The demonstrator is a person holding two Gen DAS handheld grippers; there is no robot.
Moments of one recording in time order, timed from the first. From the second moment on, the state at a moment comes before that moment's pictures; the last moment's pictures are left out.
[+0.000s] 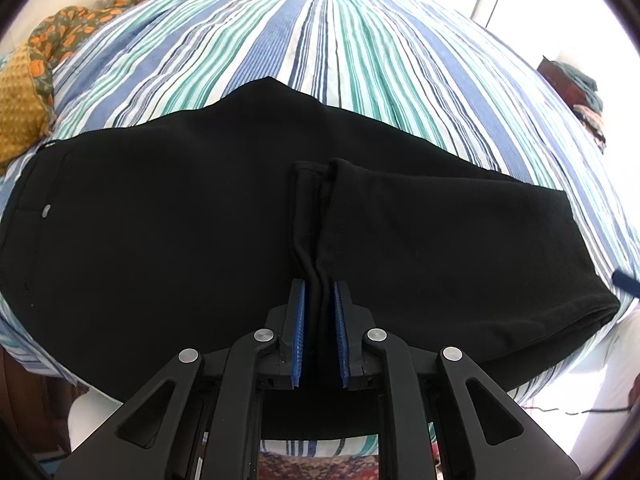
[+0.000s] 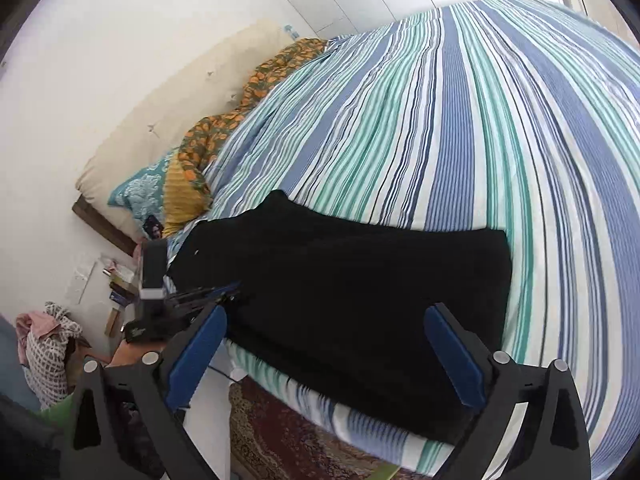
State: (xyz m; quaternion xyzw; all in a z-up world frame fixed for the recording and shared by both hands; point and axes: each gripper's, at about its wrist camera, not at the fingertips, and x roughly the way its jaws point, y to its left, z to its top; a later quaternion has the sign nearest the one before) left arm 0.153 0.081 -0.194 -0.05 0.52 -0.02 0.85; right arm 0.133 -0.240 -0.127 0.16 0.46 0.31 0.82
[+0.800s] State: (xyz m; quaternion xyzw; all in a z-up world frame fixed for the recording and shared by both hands) left arm 0.044 0.372 -0.180 -0.49 0.35 0.19 0.77; right arm 0.090 -0.258 -0.146 0.16 0.47 0.24 0.84
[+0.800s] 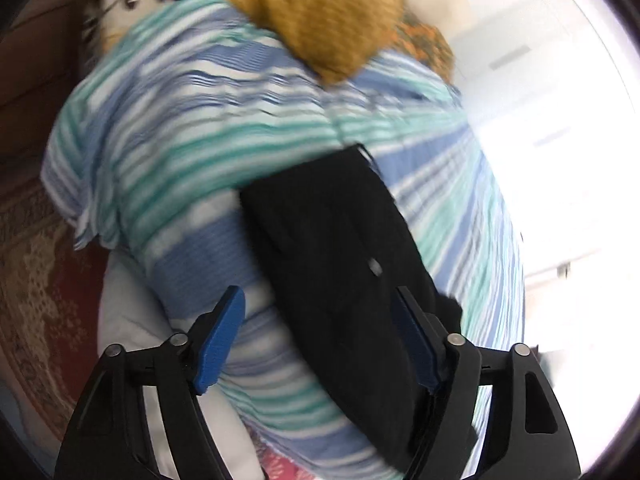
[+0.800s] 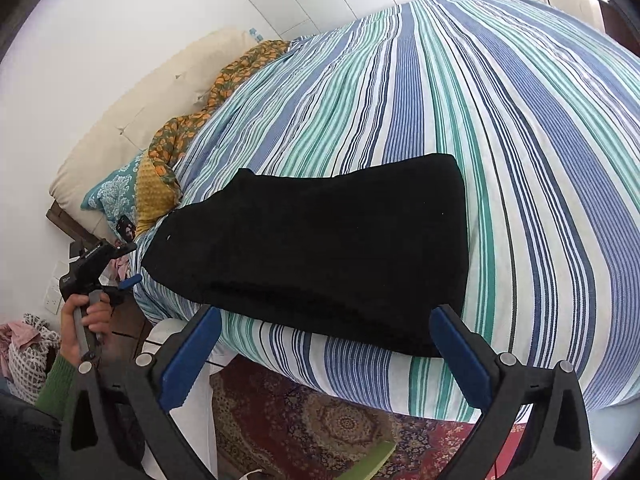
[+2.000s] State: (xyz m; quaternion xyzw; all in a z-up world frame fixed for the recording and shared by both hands) left arm 0.065 0.403 -0.212 -0.47 0.36 0.20 0.78; right arm 0.076 -0.193 -0.174 0.11 0.52 0.31 0.79
